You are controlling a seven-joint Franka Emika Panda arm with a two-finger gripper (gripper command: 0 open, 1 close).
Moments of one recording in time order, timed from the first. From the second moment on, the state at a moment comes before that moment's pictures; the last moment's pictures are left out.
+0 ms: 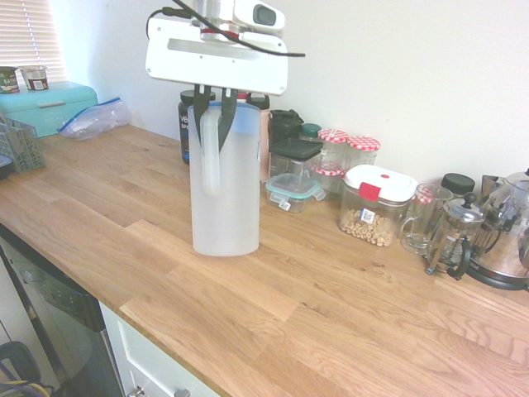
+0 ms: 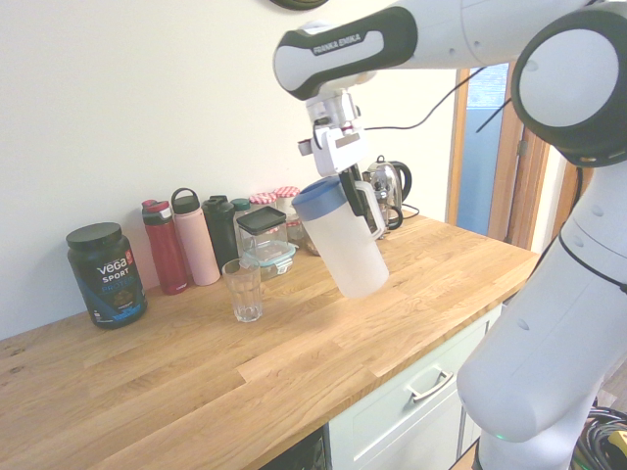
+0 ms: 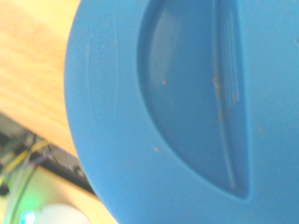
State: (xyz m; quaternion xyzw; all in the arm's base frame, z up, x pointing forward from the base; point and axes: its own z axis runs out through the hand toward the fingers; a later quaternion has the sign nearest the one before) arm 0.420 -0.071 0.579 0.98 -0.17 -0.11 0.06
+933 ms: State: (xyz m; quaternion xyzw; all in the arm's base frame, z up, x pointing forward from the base) arm 0.393 -0.159 0.541 0.90 -0.42 0.11 -0.07
